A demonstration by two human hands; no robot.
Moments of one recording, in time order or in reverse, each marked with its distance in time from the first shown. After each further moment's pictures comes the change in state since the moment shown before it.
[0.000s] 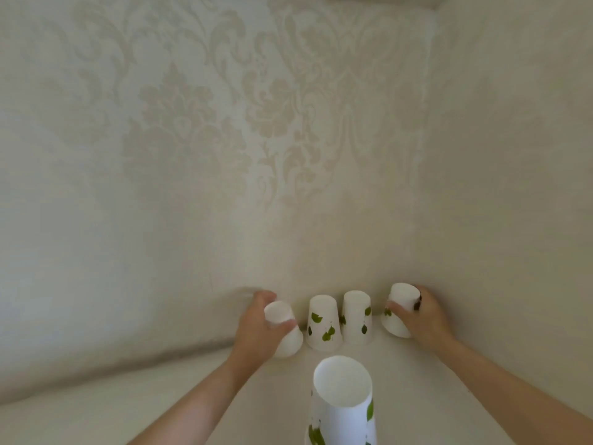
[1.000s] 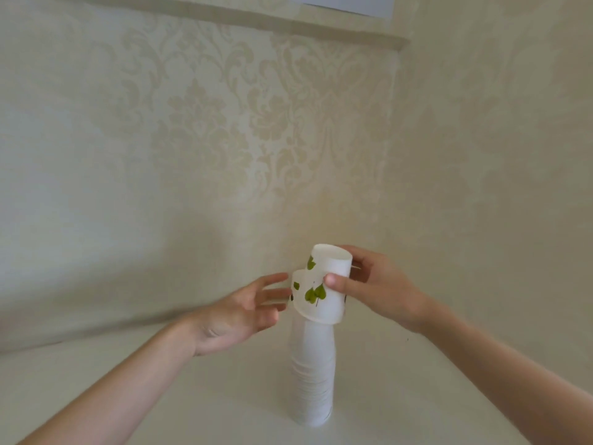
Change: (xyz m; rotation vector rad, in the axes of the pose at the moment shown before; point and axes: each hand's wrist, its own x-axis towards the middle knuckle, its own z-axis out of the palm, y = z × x) left_hand -0.107 0.071 -0.091 -0.611 -0.830 -0.074; right_hand -0.179 -0.159 -0.076 0.190 -0.561 -0.333
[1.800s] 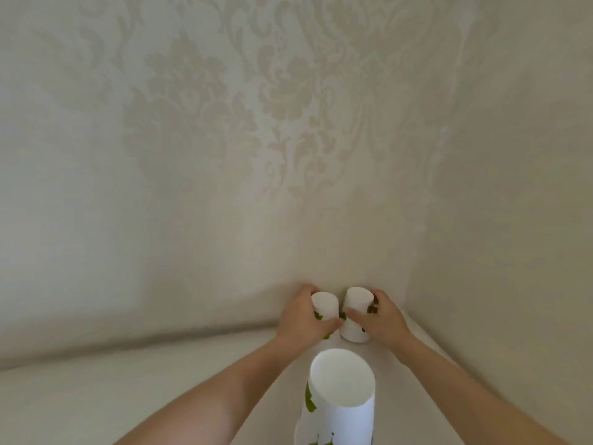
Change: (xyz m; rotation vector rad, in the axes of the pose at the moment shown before) left_hand 0.192 -0.081 -0.024 0.679 0.684 0.007; right_hand 0.147 0.203 0.001 -0.204 0.290 0.379
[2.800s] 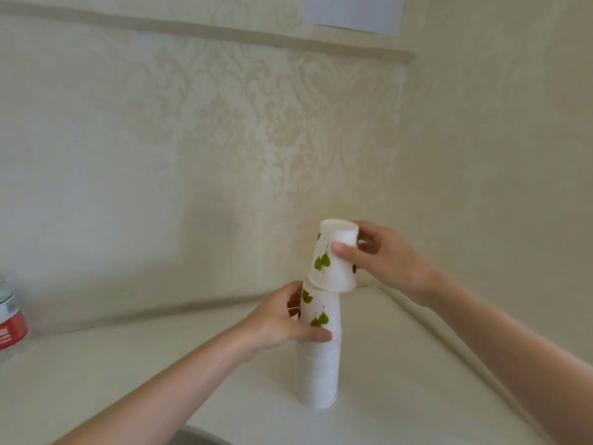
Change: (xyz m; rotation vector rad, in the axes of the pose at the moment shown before) left_hand -0.189 0.072 -0.114 -0.283 -0.366 0.069; right_hand -0.207 -0.158 -0.104 0.133 -0.192 -0.431
